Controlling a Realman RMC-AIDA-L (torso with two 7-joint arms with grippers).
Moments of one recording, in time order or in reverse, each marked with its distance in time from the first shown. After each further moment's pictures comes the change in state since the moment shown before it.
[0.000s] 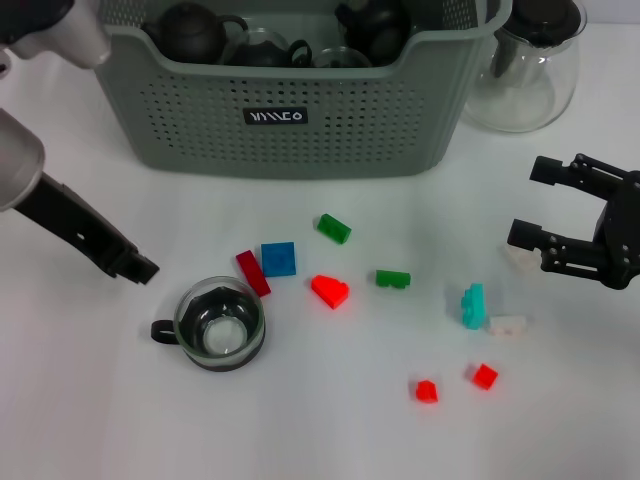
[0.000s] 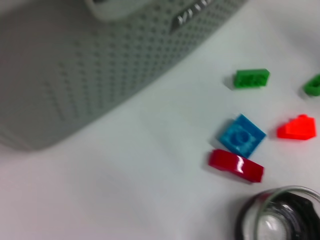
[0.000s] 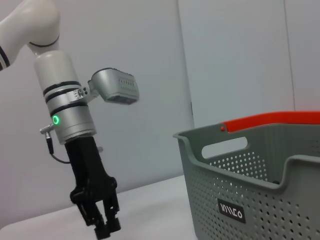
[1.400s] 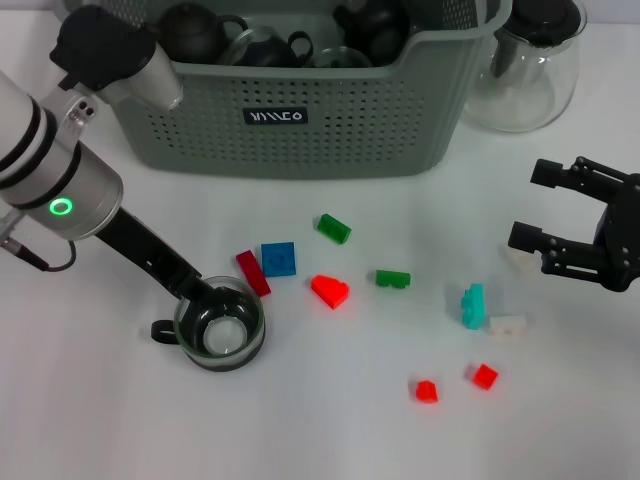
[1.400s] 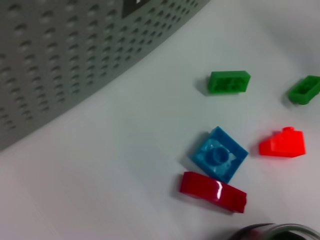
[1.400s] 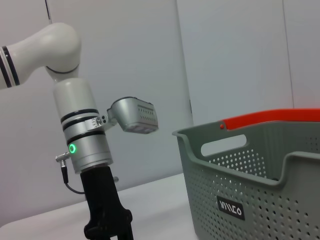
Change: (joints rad) left arm -0.031 0.005 0.091 -0.283 -0.085 -0.216 -0.010; right arm -0.004 0.000 -0.004 0.001 0.000 0.004 0.000
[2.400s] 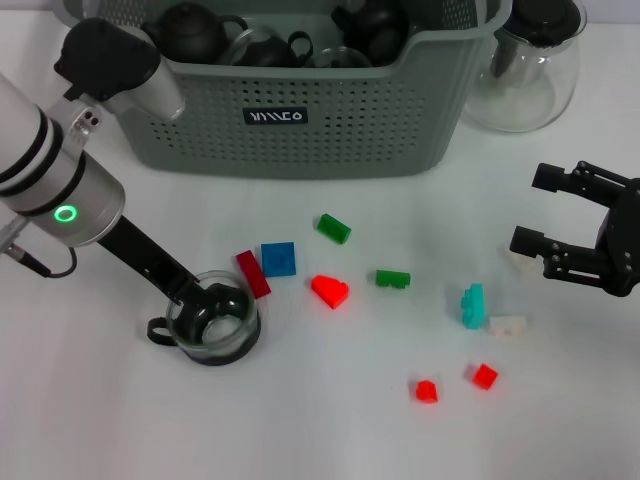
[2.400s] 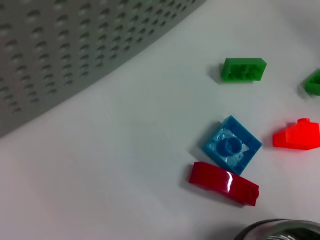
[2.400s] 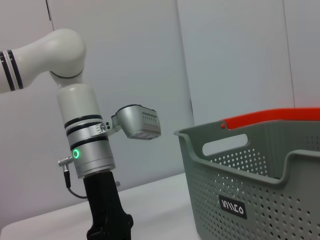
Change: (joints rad) left arm -0.007 0.000 0.004 -0.043 0.022 -0.025 -0.014; right arm -0.008 0.000 -0.001 0.000 0.000 -0.007 0.000
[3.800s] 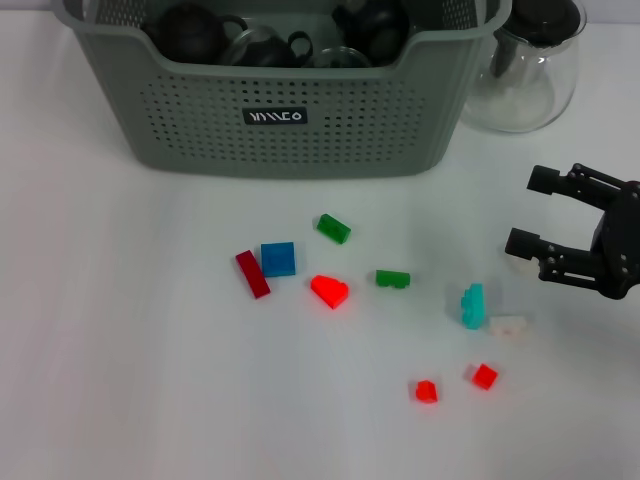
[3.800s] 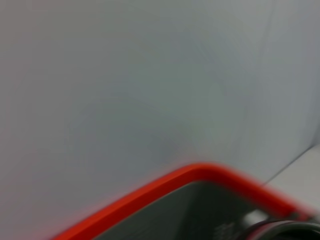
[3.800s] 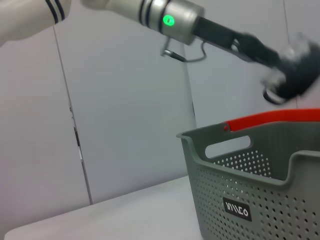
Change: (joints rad) left arm -0.415 0.176 -0.187 -0.107 -0.233 -0.436 -0.045; right arm 0.000 0.007 0.003 0.009 0.000 -0.005 0.000
